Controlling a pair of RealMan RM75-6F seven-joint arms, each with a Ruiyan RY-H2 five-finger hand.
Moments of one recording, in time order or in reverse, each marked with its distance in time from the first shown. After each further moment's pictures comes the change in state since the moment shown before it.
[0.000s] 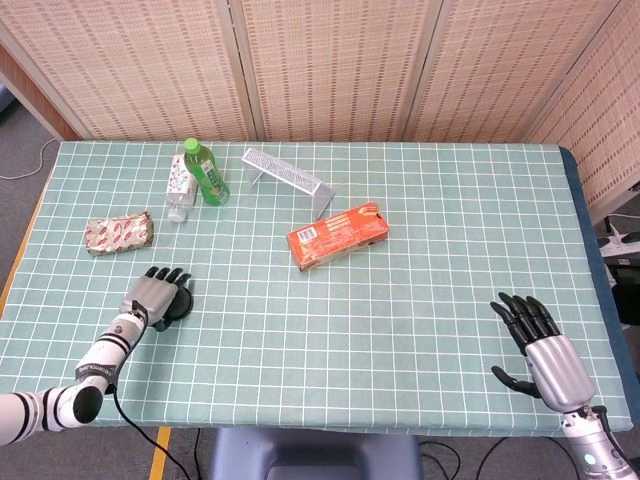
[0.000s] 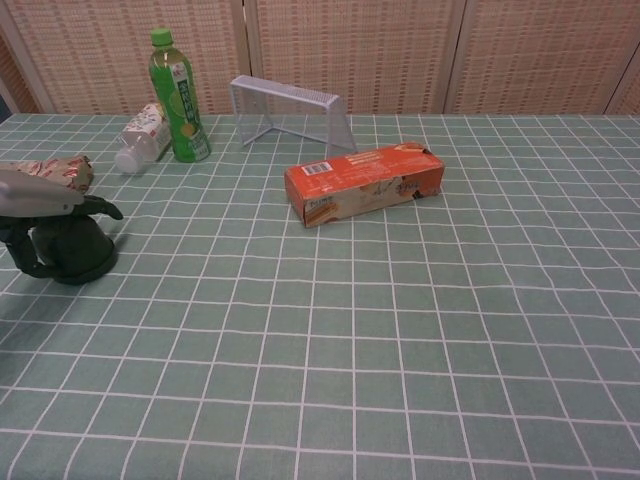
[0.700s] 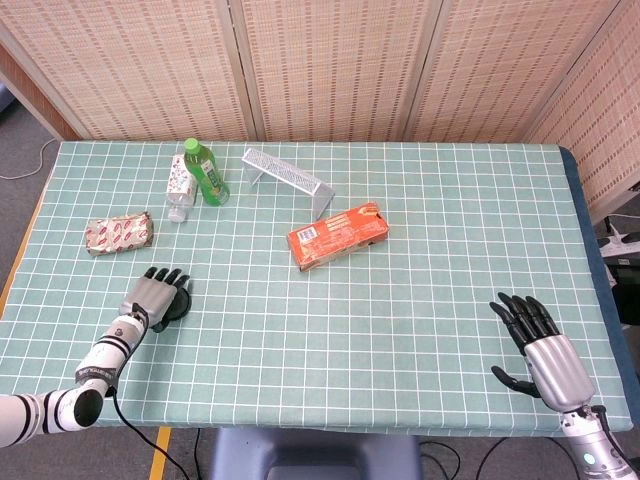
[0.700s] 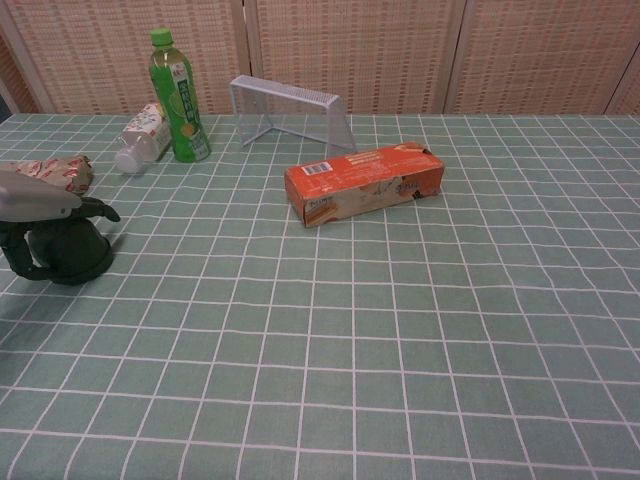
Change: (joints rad) left arm -0.004 -0.008 0.021 -0.006 -0.007 0.029 0.045; right arm 0.003 0.000 -0.001 0.000 0.000 -0.007 -0.008
